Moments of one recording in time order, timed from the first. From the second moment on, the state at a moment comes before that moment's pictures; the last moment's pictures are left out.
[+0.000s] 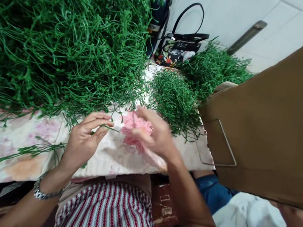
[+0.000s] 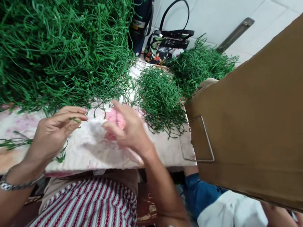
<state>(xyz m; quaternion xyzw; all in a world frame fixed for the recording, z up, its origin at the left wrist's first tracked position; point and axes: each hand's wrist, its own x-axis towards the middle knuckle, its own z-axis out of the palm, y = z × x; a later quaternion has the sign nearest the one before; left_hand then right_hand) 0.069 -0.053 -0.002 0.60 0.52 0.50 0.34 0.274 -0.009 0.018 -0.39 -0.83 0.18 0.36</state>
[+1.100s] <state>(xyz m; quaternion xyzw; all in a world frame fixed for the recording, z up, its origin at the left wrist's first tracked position) 0.047 -0.087 0.008 0.66 0.51 0.43 0.34 0.208 -0.027 0.001 -0.34 -0.67 0.35 0.56</state>
